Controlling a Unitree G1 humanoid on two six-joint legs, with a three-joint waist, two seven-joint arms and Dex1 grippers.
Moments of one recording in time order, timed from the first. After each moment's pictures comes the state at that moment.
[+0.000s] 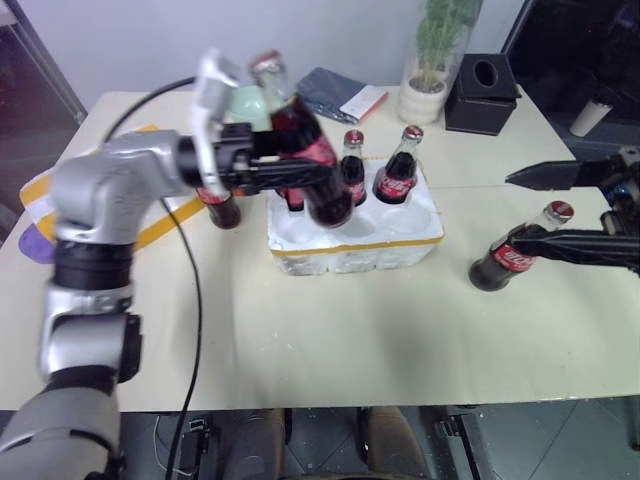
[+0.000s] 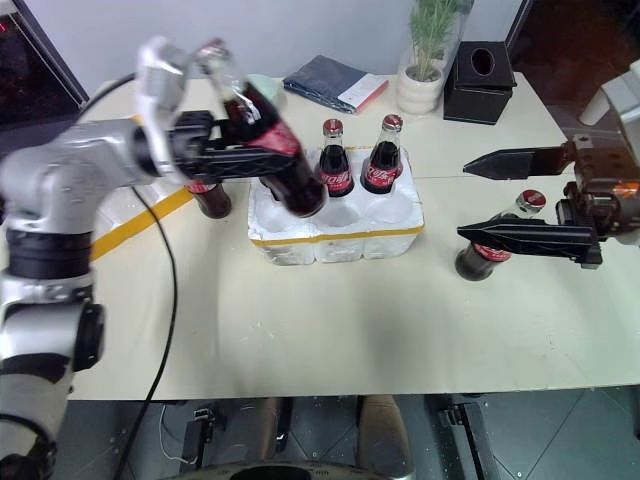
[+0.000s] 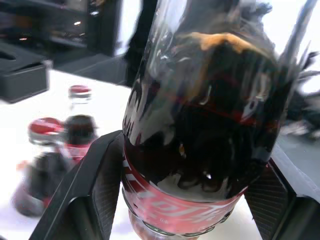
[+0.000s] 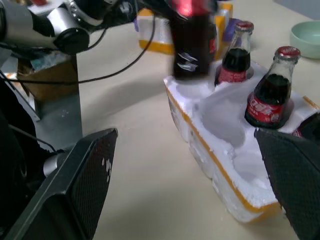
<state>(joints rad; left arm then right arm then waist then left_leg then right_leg) -0.99 0.55 -0.06 0.13 -0.69 0.77 -1.09 -0.40 -1.26 -0.54 -0.29 0.99 0.96 1.28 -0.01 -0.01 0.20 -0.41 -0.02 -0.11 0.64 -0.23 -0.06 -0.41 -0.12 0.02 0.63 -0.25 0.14</state>
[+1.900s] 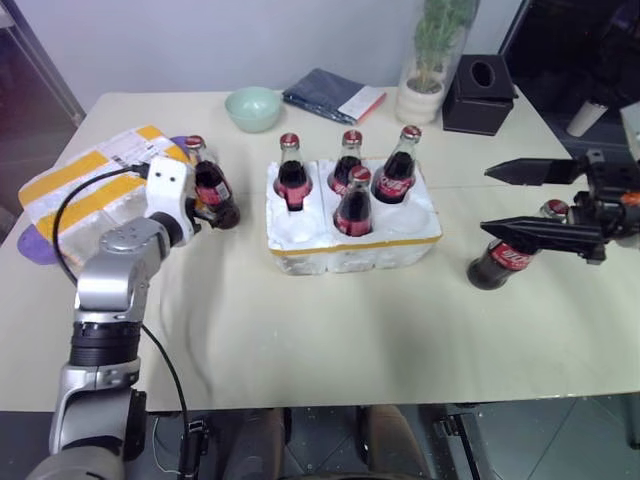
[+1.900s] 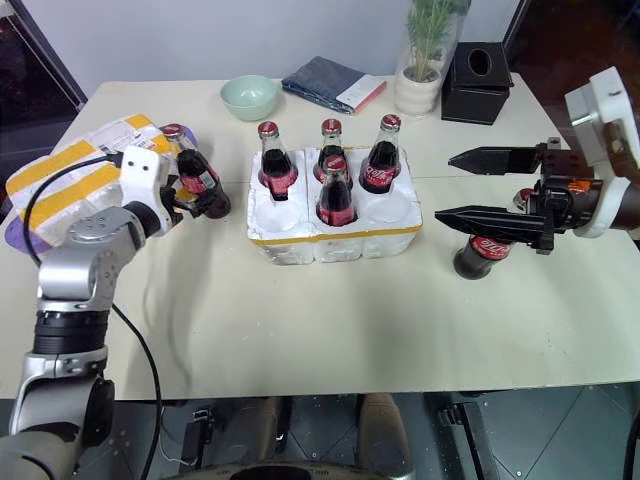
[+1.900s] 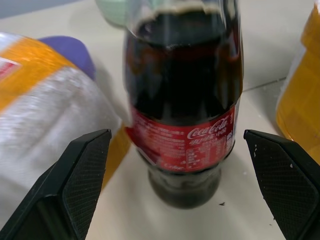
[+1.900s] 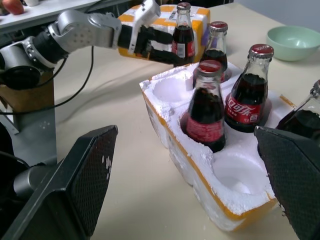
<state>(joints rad) -0.57 0.52 0.13 0.06 -0.24 0.67 -0.37 -0.45 -1.18 -0.40 -0.25 0.96 0.86 1.17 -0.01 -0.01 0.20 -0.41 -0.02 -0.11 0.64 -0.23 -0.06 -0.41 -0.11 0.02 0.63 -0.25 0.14</state>
